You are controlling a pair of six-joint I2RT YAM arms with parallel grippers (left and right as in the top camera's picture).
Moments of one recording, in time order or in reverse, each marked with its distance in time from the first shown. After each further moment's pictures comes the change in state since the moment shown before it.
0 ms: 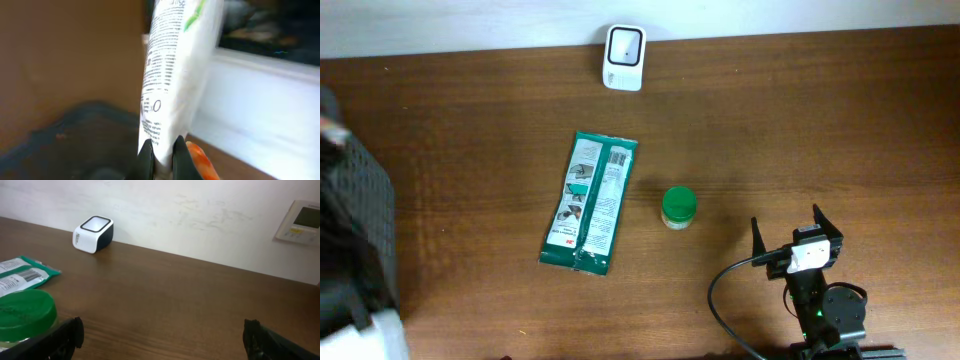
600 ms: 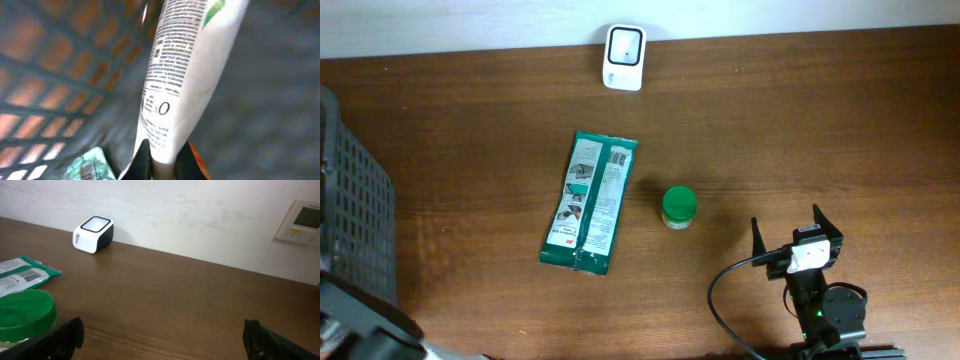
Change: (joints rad) left arm 0.370 0.708 0.000 -0.069 -0.023 0.161; right arm 0.000 0.000 0.000 0.000 0.000 0.000
